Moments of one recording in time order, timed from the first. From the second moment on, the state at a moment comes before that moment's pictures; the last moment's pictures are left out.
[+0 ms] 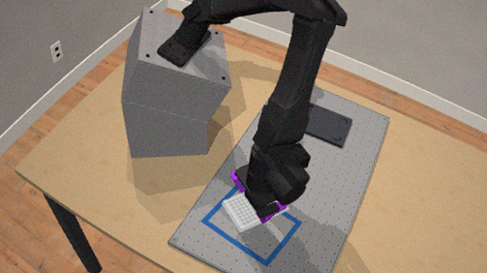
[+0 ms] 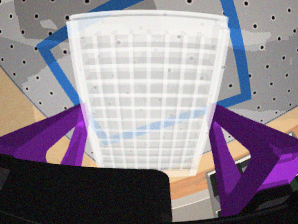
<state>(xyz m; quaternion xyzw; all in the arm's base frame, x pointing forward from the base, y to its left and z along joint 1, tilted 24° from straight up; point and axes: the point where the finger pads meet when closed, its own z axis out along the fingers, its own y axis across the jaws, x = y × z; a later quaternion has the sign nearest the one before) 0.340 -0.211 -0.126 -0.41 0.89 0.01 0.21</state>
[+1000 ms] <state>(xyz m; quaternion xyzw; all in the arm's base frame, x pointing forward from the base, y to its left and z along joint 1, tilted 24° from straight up) 0.347 -0.208 -0.141 -0.41 0.89 0.01 0.21</state>
